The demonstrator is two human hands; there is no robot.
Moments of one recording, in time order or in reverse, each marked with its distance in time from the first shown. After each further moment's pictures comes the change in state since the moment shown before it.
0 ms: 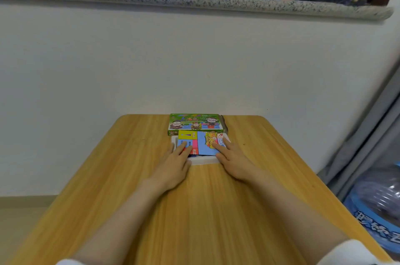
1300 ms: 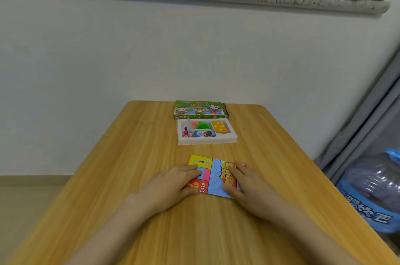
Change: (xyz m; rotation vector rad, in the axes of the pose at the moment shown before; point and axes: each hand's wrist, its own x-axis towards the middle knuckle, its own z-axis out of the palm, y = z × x) left_hand -0.117 0.022 -0.017 0.095 -0.199 0.267; right_hand -0.149 -0.031 0.008 -0.185 -0.096 -0.004
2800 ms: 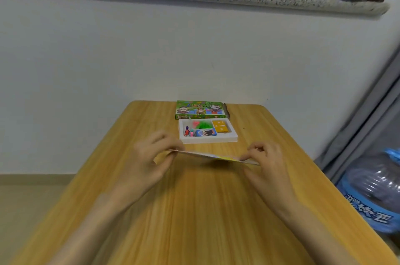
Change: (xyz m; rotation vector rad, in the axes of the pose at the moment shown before) left_hand -0.045 -0.005 -0.040 -0.363 0.952 0.249; right_hand -0.015 0.004 -0.018 0.209 0.864 -0.201
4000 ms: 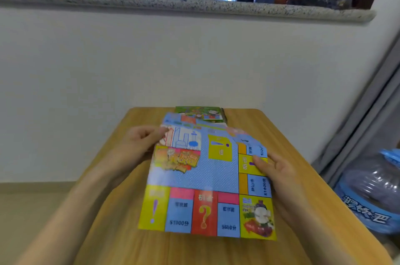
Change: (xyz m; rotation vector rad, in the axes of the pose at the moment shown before) left_hand 0.035 0.027 -0.031 -0.667 -0.118 -0.858; right_hand -0.003 -0.030 -0.041 1.188 -0.143 0.802
